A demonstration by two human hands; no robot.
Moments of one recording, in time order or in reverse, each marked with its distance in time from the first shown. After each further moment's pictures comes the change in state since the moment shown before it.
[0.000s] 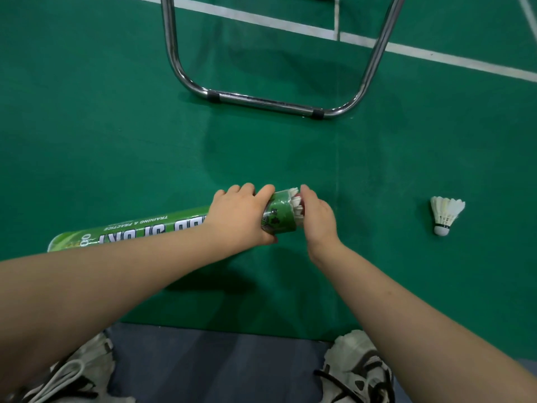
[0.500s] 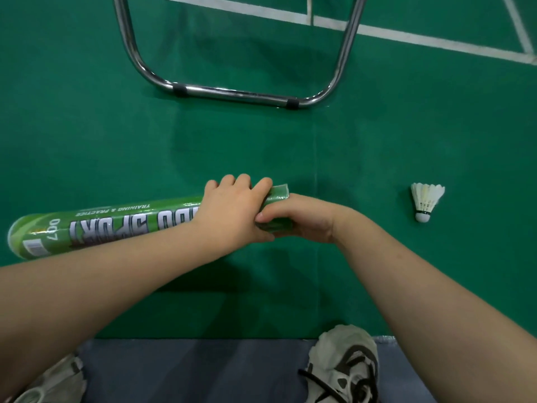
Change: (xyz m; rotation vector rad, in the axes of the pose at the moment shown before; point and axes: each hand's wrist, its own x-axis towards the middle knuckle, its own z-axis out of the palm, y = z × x) left_hand 0.017 0.032 -0.010 0.076 0.015 0.082; right_hand 0.027 -0.018 -0.039 -0.195 -0.826 0.178
